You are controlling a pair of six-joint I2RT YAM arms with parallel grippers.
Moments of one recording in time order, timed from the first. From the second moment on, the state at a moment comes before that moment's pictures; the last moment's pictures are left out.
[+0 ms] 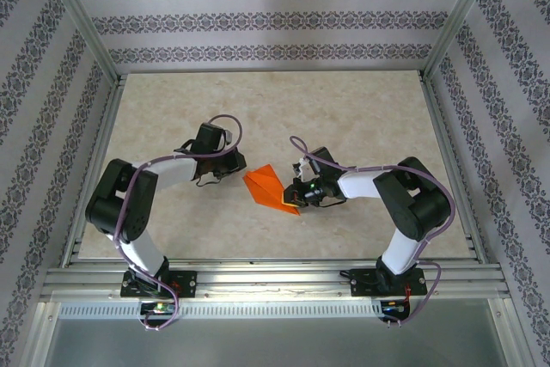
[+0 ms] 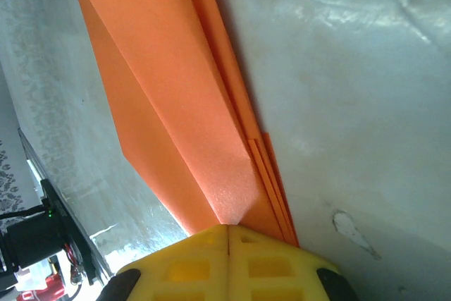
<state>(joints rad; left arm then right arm) -0.34 1.69 0.88 -0.09 0.39 -0.71 0.53 1.73 0.70 -0.01 -0.68 0.71</state>
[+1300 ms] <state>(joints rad) -0.46 1.82 0.81 0.14 0.45 -0.84 0.58 1.79 0.77 0.02 -0.64 0.78</state>
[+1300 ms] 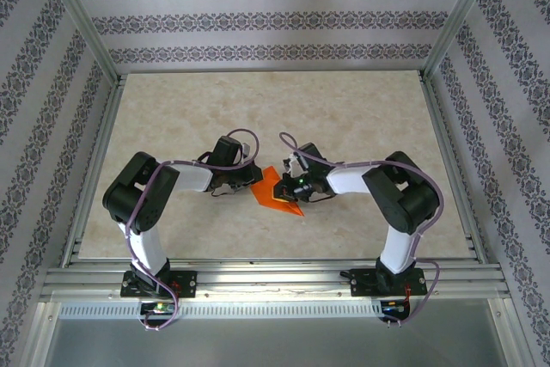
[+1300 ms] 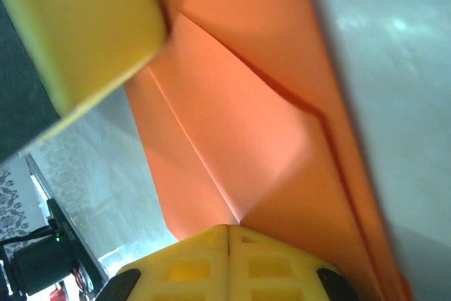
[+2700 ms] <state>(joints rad) -0.46 1.82 0.80 0.16 0.45 -0.87 0.43 1.43 0.44 -0.07 -0.69 0.82</state>
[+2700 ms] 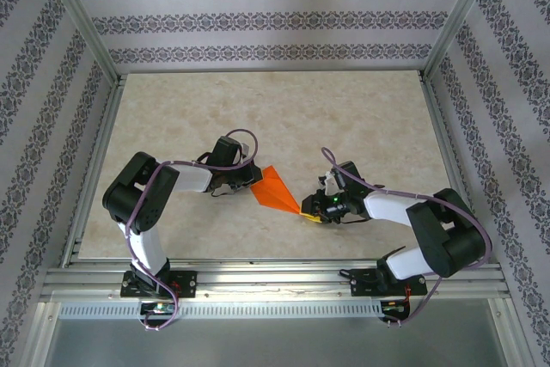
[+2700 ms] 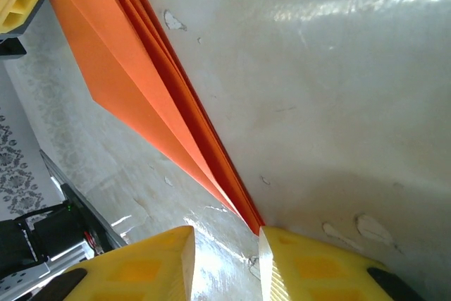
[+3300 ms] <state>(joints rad) -0.46 1.82 0.80 0.16 0.45 -0.87 0.45 1.43 0.45 -0.09 -0.66 0.86</state>
